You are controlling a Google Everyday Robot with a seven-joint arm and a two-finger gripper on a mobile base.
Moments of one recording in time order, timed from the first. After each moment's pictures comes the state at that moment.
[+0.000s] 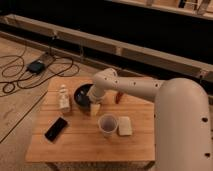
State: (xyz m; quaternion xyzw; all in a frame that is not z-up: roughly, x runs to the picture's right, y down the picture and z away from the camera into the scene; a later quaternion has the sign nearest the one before) arm -0.088 0.106 0.872 -0.29 -0.21 -0.05 0.93
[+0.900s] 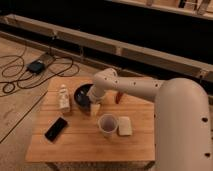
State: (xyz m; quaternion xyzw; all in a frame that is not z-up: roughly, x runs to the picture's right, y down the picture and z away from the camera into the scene) arm -0.088 0.106 0.872 -0.29 -0.21 -0.05 0.93
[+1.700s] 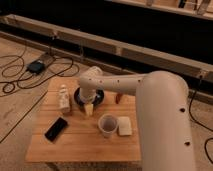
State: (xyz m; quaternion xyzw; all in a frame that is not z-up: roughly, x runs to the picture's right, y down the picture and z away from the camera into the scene) arm -0.135 0.110 0.872 -0.29 -0.17 -0.17 0.93
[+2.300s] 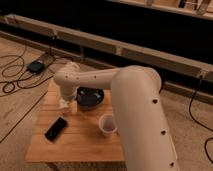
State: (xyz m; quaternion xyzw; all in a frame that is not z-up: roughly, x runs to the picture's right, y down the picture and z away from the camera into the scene) arm -0.231 0.093 0.853 -0.27 -0.19 -0.27 0.90
